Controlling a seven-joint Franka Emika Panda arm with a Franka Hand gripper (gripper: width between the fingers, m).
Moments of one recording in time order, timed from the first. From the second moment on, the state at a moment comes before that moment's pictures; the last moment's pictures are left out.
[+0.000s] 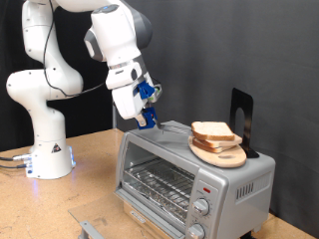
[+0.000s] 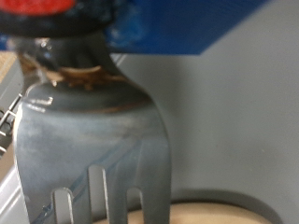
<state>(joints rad) -0.14 -0.35 0.26 -2.50 0.53 2.36 -0.11</state>
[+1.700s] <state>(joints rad) -0.15 -0.26 0.28 -2.41 0.48 2.37 0.00</state>
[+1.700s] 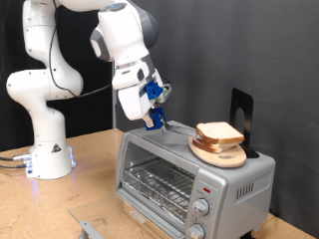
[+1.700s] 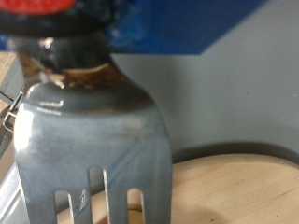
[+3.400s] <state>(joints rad) -0.15 -0.07 0.35 -2.25 0.33 2.41 0.18</state>
